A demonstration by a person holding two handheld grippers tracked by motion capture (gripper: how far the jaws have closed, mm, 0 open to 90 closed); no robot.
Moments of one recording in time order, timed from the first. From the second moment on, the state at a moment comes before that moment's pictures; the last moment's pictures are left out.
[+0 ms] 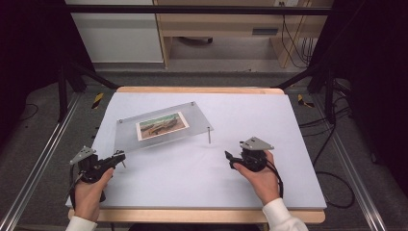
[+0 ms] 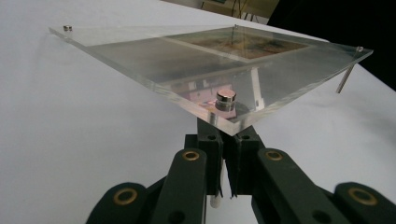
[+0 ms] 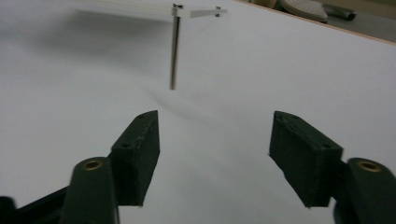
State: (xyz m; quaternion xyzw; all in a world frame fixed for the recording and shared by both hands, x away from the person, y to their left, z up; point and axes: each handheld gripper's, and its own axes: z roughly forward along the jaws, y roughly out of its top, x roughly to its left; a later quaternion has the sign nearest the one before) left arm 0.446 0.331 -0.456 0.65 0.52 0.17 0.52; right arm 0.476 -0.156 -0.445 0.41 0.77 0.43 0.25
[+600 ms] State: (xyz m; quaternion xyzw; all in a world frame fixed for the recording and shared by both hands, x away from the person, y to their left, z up) left arm 0.445 0.330 -0.453 0.65 0.52 0.16 0.54; right arm 0.550 -0.096 -0.452 0.41 0.75 0.48 0.19
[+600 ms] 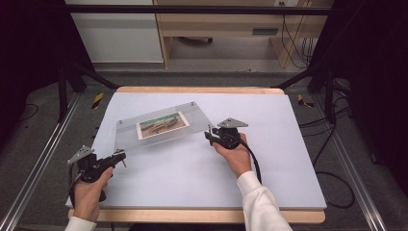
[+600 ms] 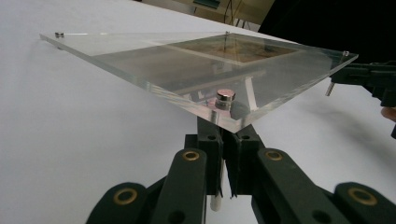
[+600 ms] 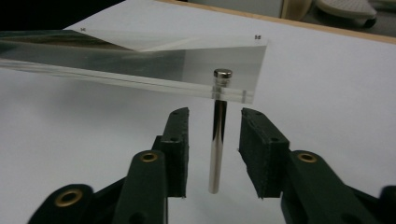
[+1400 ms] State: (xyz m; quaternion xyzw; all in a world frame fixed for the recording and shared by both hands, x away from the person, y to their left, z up) left arm 0.451 0.326 -0.454 0.66 0.51 0.21 0.52; right arm 0.571 -0.087 -0.448 0.41 0.75 0.50 0.16
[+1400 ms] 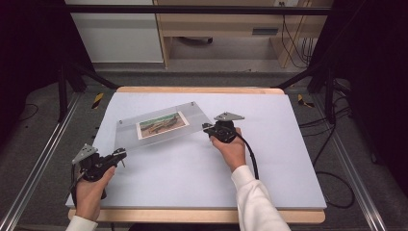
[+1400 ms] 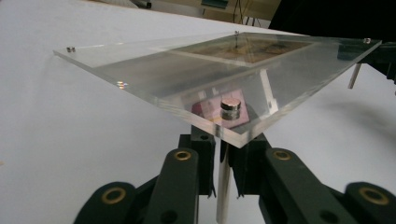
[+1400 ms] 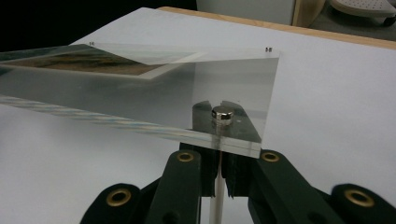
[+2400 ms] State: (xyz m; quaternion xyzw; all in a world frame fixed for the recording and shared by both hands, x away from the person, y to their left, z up) left arm 0.460 0.324 -0.454 0.66 0.51 0.21 0.50; right arm 0.574 -0.079 -0.452 0.41 0.75 0.49 0.15
